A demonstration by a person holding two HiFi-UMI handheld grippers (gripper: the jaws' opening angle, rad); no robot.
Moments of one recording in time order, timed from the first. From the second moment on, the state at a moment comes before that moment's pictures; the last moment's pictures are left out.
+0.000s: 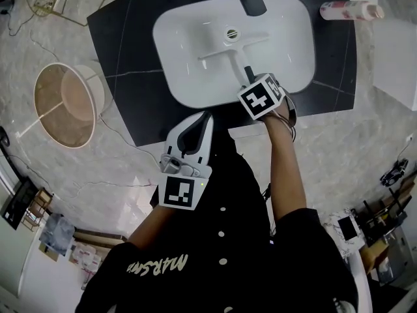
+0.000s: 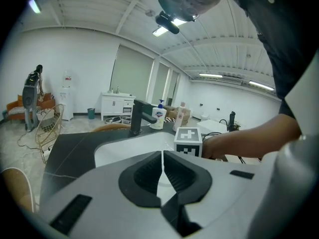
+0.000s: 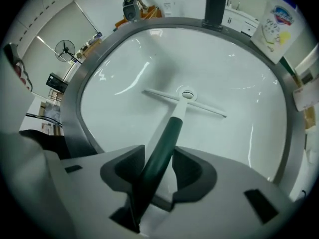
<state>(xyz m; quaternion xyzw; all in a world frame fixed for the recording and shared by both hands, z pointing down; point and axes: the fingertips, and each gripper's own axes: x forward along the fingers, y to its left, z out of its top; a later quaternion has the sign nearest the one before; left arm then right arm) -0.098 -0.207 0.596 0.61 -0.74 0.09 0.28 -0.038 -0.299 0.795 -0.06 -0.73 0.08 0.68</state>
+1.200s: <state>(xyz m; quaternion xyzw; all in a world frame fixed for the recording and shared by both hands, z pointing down) -0.135 -0.246 0.488 0.64 -0.75 0.06 0.15 -0.007 -0.331 0.656 0.08 -0.81 0.05 0.58</state>
